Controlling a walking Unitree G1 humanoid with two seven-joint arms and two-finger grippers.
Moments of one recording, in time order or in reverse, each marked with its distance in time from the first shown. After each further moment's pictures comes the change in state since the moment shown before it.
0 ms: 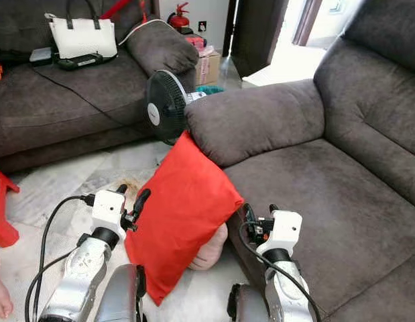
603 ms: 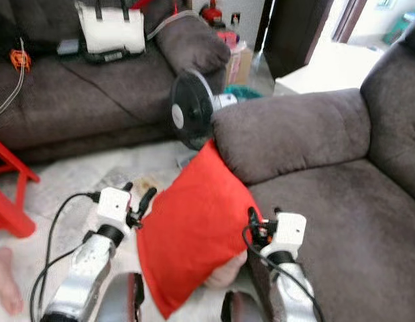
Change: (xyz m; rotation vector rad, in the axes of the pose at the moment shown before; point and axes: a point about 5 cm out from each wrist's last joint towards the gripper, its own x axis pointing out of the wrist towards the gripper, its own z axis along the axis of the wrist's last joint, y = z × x) left arm -0.004 0.015 -0.007 0.020 0.032 0.034; right arm 0.008 0.018 -0.001 0.029 0.000 0.044
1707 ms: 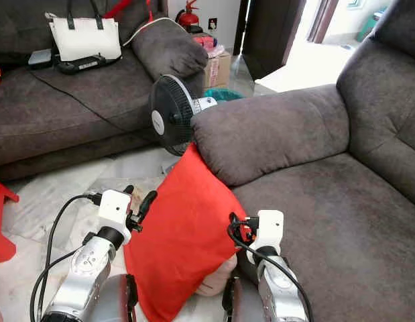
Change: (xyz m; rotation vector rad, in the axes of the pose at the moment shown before) left arm 0.006 -0.017 0.003 -0.021 -0.010 -0.065; right arm 0.018 -0.007 -0.024 -0.013 0.194 0.005
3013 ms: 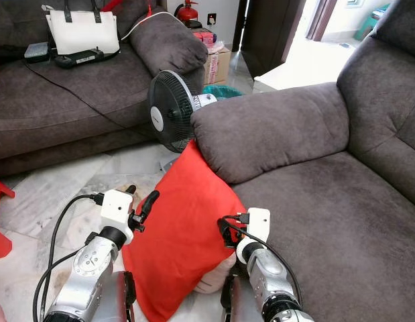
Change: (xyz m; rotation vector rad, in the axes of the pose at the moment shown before) left arm 0.001 -0.005 0.000 -0.019 -0.001 -0.005; right arm 0.018 0.006 -0.015 0.167 0.154 0.076
